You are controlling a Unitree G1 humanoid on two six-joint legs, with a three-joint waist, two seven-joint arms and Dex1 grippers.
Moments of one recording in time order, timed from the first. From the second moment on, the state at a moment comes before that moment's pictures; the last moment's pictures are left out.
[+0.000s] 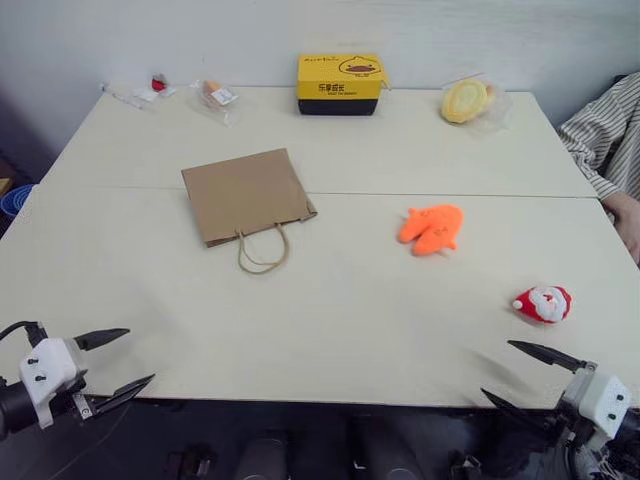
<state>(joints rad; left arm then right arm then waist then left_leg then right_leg) 0.44 0.79 0.59 -0.03 -0.37 -0.17 -1.08 0.52 -0.65 -0.42 -0.17 0.36 -0.37 1.08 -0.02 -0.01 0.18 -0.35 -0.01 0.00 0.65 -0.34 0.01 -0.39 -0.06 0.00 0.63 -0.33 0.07</state>
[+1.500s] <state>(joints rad) -0.87 0.57 -0.14 0.87 0.05 -0.51 -1.04 0.30 -0.45 -0.16 -0.56 0.42 -0.13 0.70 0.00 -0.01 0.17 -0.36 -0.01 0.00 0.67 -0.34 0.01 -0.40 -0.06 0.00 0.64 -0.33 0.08</state>
